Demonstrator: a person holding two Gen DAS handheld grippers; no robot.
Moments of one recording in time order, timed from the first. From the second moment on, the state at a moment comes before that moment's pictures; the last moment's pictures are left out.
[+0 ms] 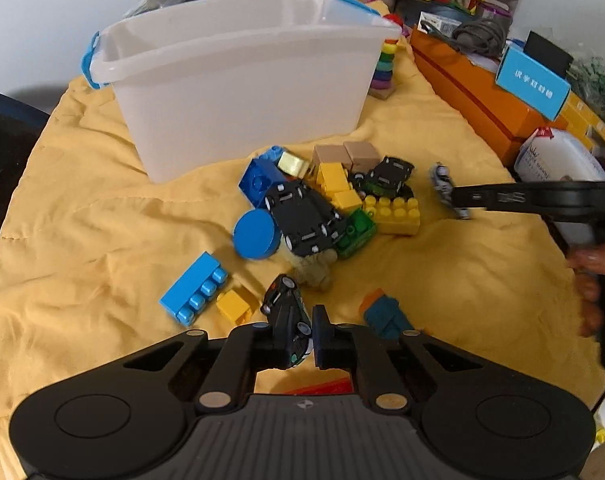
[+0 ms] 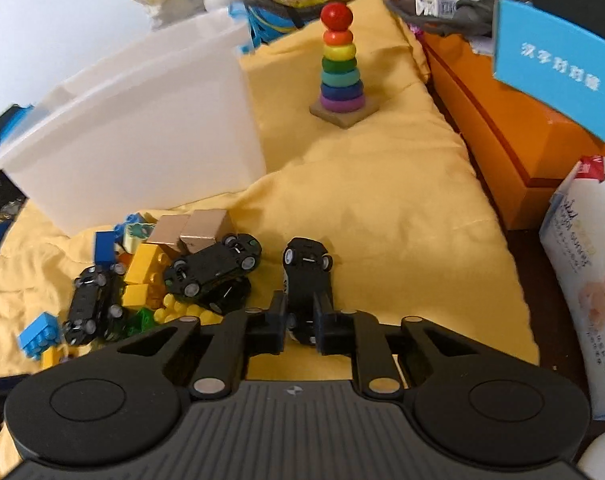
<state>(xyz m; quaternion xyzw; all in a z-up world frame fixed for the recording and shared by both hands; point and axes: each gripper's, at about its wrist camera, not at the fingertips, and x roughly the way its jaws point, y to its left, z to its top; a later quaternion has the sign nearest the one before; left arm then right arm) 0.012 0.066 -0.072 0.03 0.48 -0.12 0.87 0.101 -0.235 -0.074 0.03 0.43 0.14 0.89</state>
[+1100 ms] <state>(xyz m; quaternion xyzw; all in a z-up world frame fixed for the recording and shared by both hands) 0.009 0.054 -0.053 -0.05 0.46 -0.24 0.85 0.062 -0.256 -0.069 -0.03 0.43 0.20 0.88</state>
